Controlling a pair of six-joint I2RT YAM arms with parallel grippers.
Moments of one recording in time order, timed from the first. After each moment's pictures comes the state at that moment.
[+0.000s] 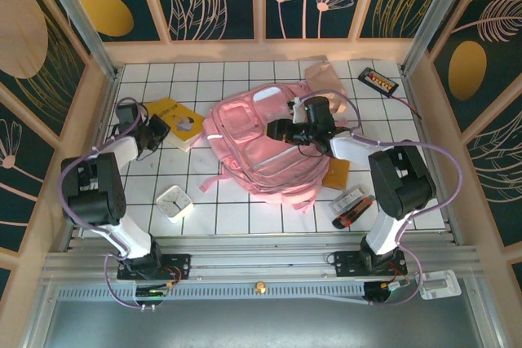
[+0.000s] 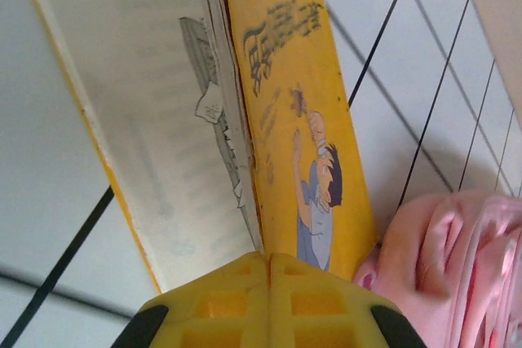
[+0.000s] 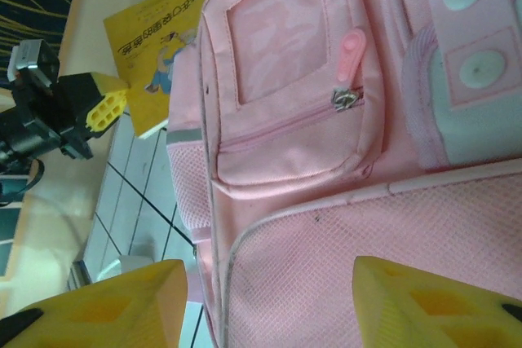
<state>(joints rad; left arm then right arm) 0.14 1.64 0.87 -0.03 0.34 -0.77 0.46 1.73 0.99 0.11 -0.59 0.59</state>
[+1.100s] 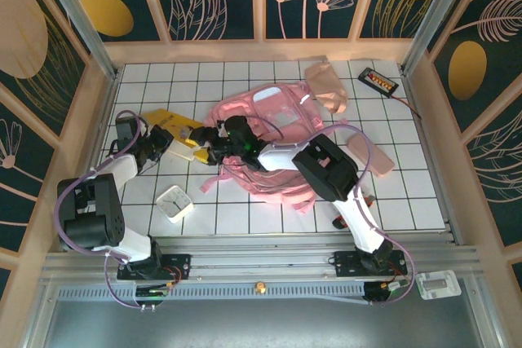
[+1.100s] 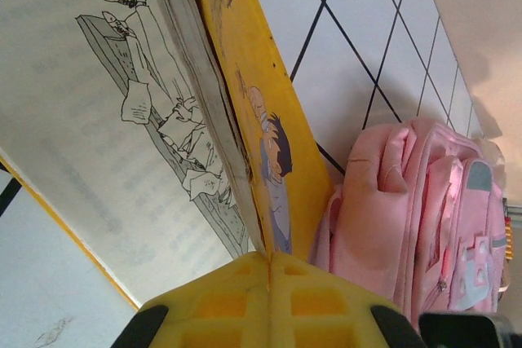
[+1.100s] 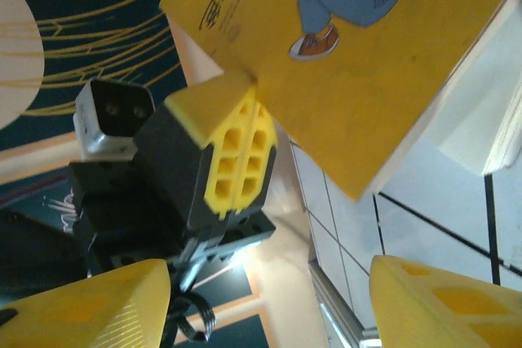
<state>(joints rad) 0.14 1.50 0.70 0.05 0.45 -0.79 0.89 2.27 1.44 0.57 -0.51 1.62</state>
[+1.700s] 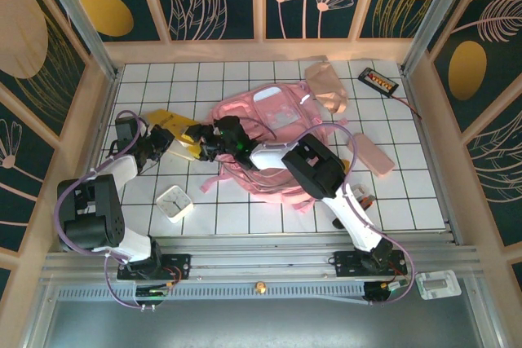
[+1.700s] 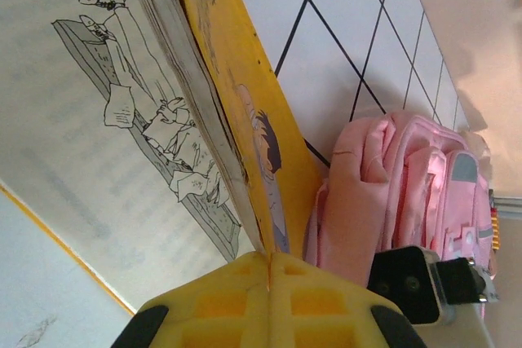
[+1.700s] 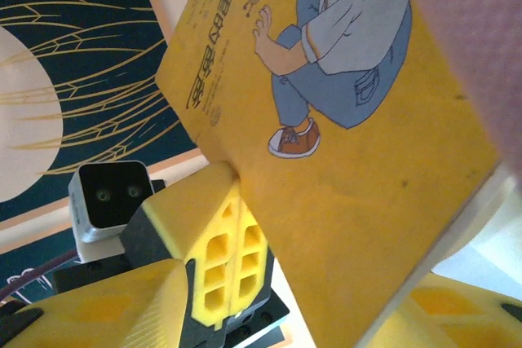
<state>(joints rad) 0.14 1.49 0.69 0.07 0.48 -0.79 0.90 2.40 1.58 0.59 -0.44 1.73</state>
